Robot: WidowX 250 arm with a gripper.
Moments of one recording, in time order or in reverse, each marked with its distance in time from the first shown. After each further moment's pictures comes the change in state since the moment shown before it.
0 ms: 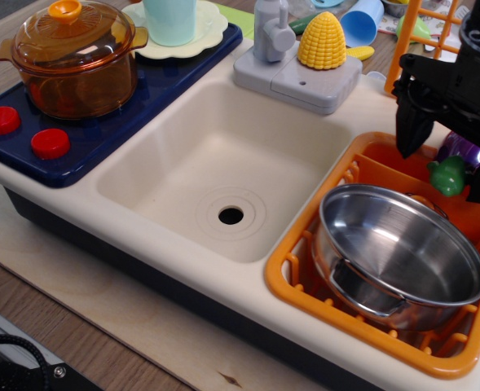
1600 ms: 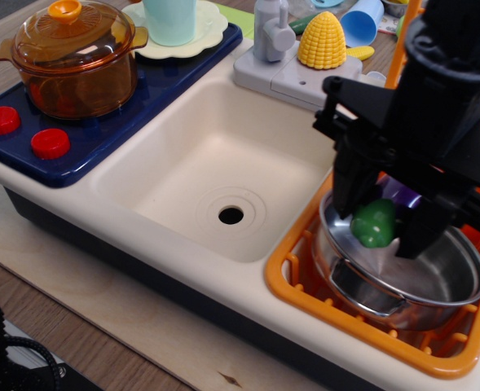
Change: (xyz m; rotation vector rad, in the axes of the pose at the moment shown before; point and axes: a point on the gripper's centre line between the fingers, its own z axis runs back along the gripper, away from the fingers) arm -0.087 -0.014 0.054 0.031 0.122 0.076
